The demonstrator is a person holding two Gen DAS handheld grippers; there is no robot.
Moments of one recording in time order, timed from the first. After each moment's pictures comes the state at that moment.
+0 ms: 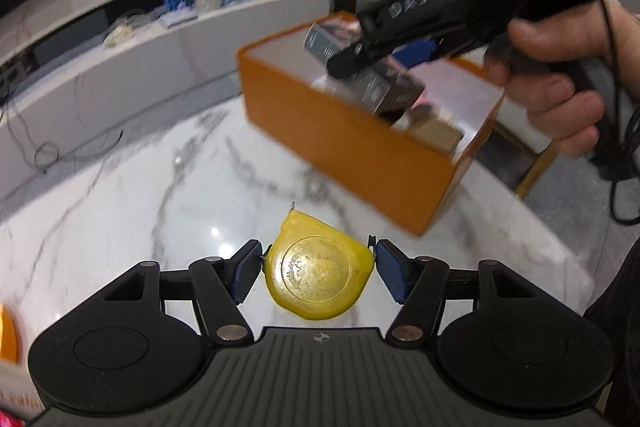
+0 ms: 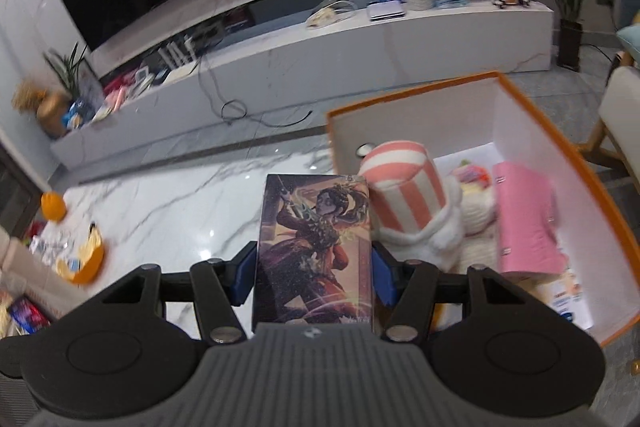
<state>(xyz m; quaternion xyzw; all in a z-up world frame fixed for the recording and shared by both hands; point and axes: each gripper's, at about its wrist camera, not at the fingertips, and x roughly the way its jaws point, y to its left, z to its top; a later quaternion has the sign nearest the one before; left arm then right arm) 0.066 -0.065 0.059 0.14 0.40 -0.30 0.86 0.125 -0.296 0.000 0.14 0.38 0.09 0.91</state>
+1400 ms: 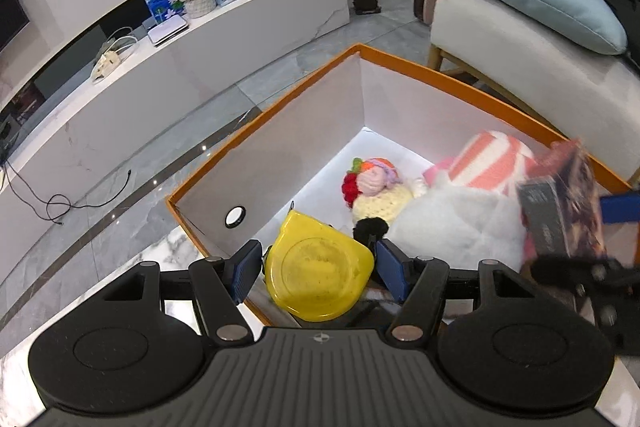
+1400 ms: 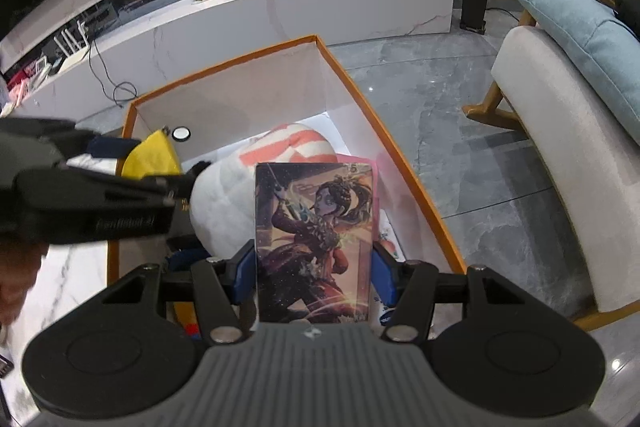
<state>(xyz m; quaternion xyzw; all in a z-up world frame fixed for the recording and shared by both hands) 0.231 -0.221 0.033 0.23 0.42 -0.24 0.85 0.144 -0.392 -0.034 0.09 0.46 -0.04 0.88</state>
